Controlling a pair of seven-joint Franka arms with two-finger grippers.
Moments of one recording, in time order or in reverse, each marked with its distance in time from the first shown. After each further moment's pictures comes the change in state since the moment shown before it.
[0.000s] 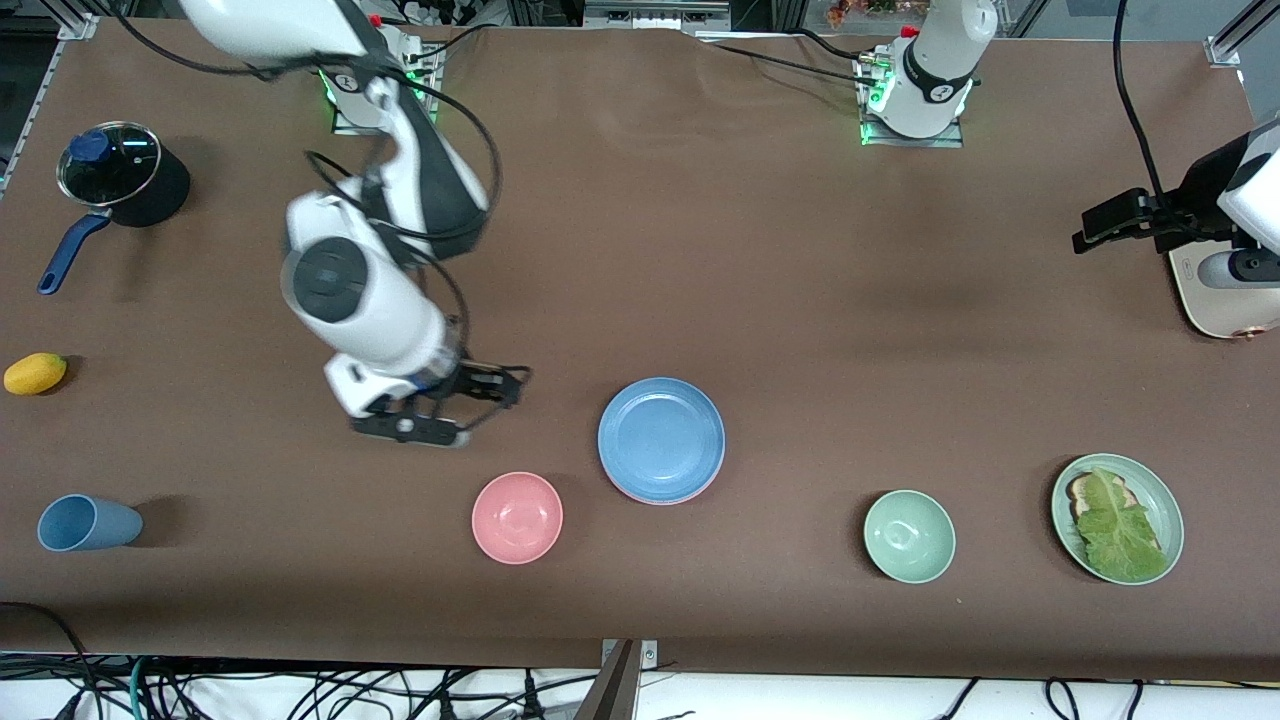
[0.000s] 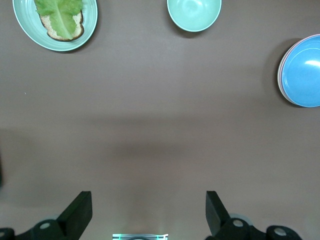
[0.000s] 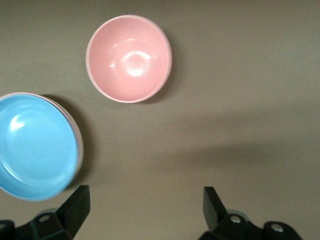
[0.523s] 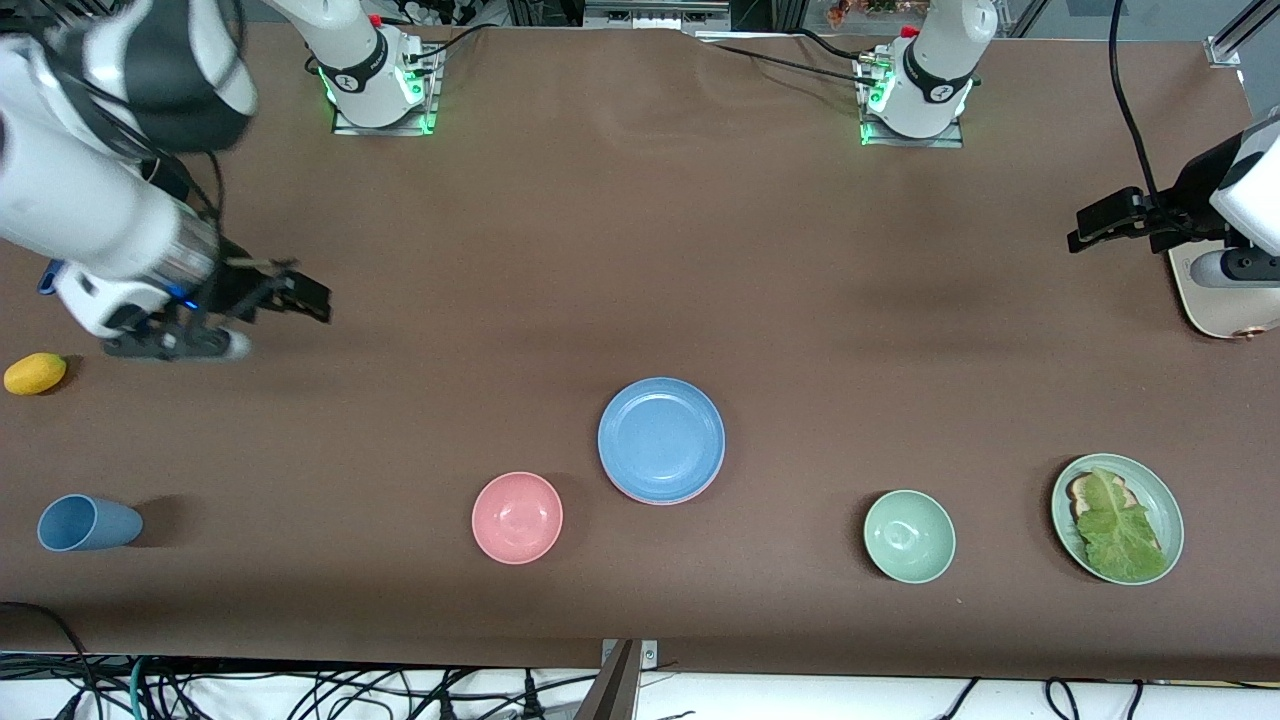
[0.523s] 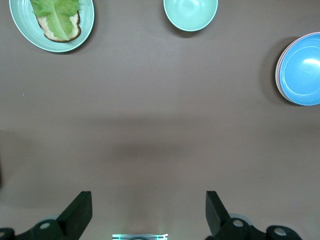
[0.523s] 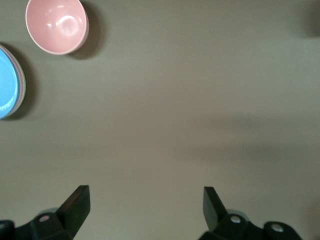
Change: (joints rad) left arm -0.003 0.000 -0.008 0.001 0.000 0.000 0.000; right arm -0.234 -0.369 -0.003 -0.195 0.000 -0.287 -0.330
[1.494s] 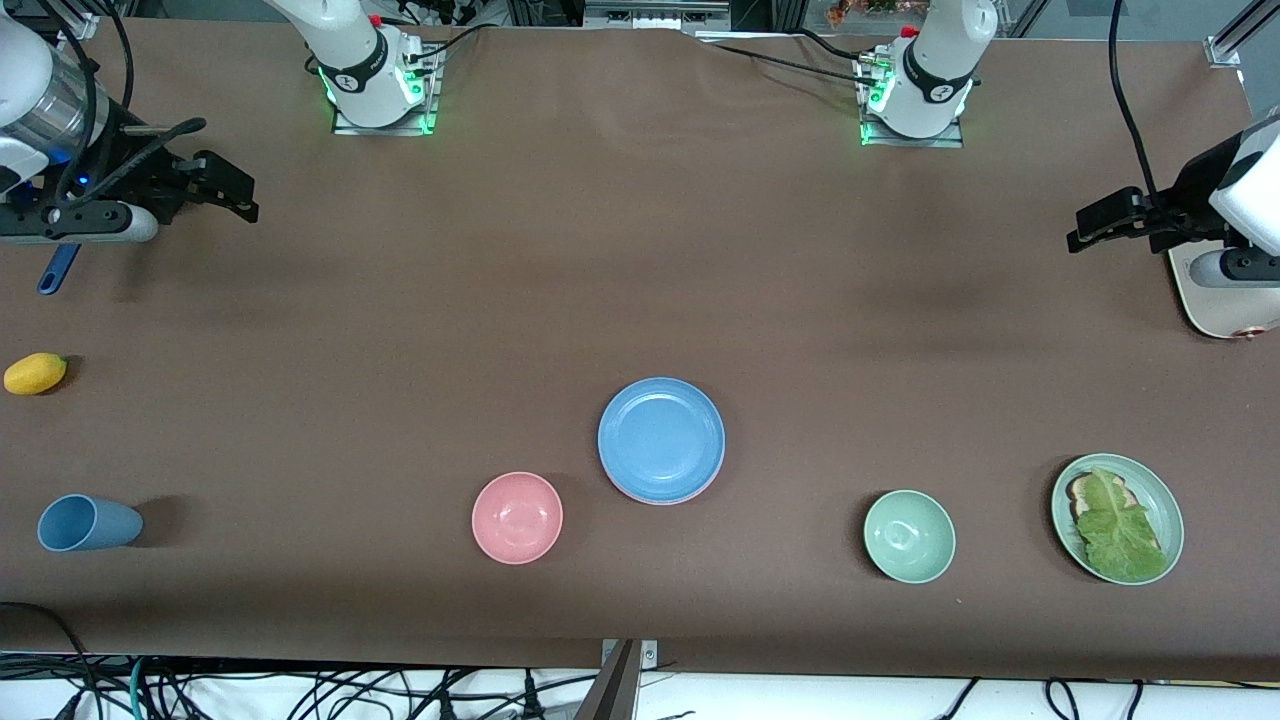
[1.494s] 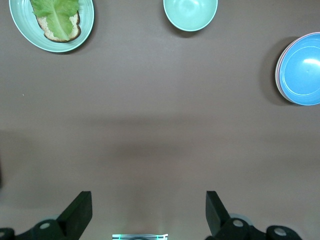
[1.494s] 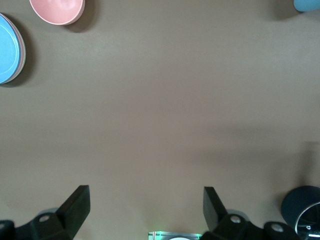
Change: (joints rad) left arm 0.000 0.000 0.000 0.000 0.000 0.000 0.000; right arm -0.026 -0.143 0.020 0.015 -0.042 -0.174 -0.027
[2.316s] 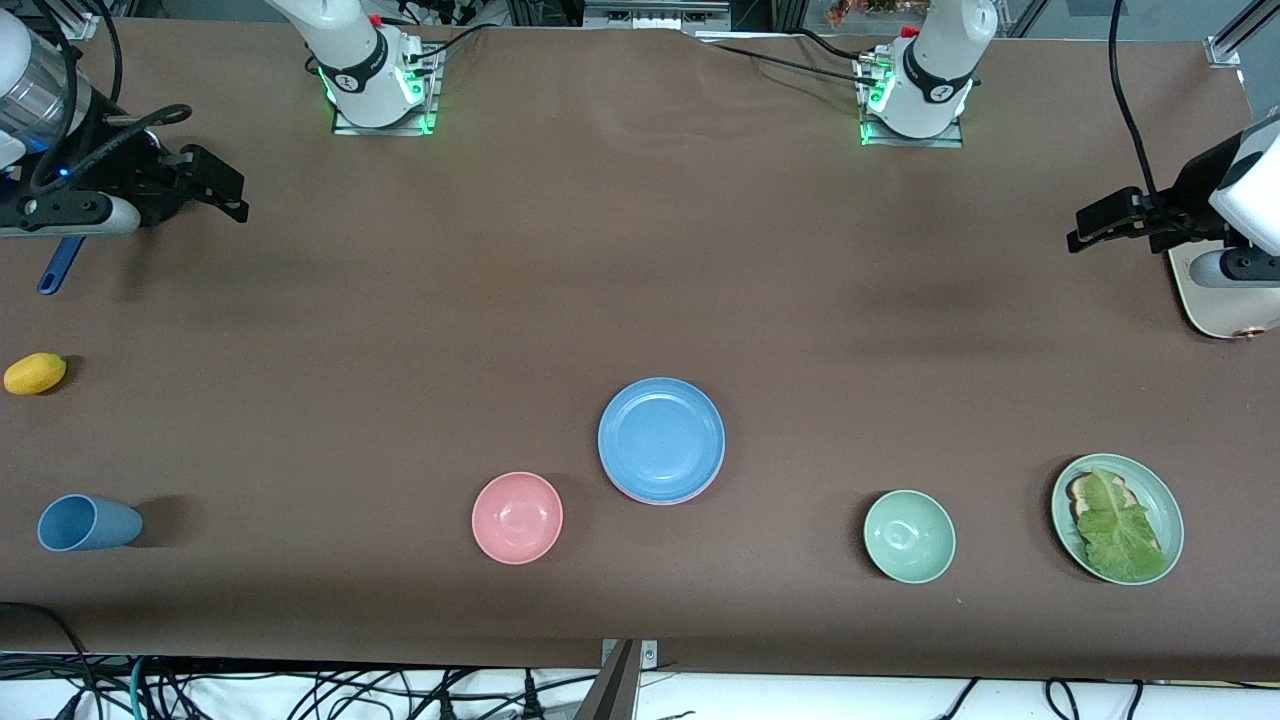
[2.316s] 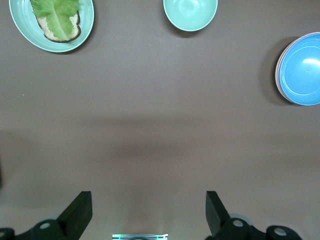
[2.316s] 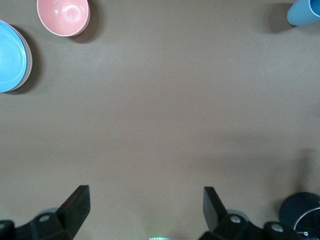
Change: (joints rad) left arm 0.000 0.000 0.000 0.000 0.000 0.000 0.000; right arm -0.001 0.006 0.001 0.036 -0.004 0.000 -0.005
